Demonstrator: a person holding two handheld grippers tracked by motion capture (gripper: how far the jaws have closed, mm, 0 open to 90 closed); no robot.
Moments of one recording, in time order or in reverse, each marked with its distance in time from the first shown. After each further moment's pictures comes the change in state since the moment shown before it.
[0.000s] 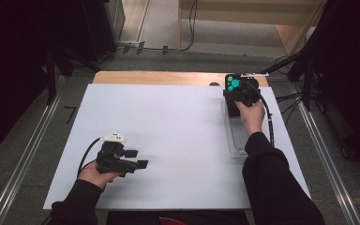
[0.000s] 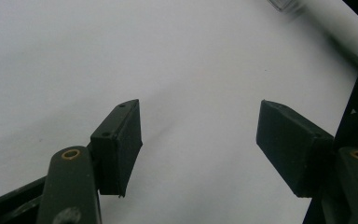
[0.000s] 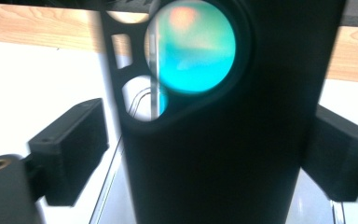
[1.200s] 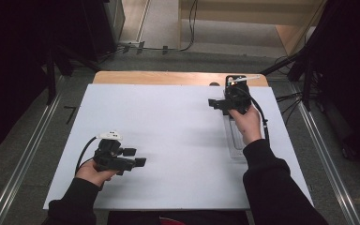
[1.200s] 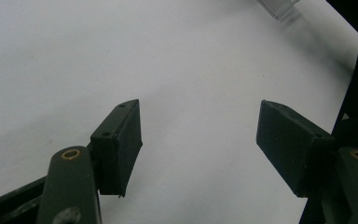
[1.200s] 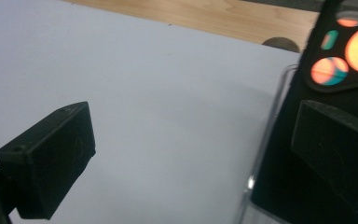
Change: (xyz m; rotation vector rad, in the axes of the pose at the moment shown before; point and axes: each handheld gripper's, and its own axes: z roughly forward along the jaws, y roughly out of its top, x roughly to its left) left arm 0.007 0.002 -0.006 -0.019 -0.021 -0.017; right arm 0.060 -0.008 -0.047 0.066 0.202 -0.127
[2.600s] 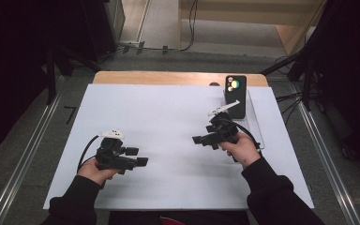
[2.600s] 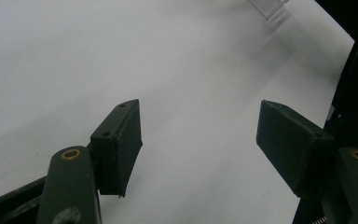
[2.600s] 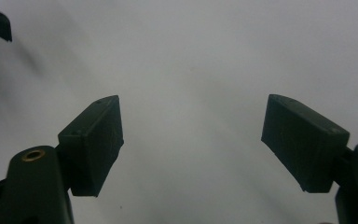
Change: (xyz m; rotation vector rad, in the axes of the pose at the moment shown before) left arm -0.001 0.004 0.004 0.006 -0.039 0.015; right arm 0.071 -0.063 -0.016 0.225 0.262 -0.185
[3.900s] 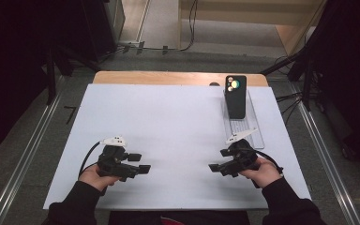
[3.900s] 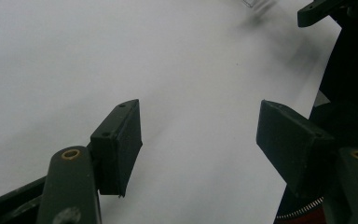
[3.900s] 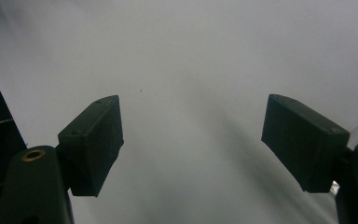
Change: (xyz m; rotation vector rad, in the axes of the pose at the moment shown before) left arm -0.015 -0.012 0.002 0.011 -0.023 0.036; right arm 0.007 -0.081 -0.028 0.044 0.040 -0.068
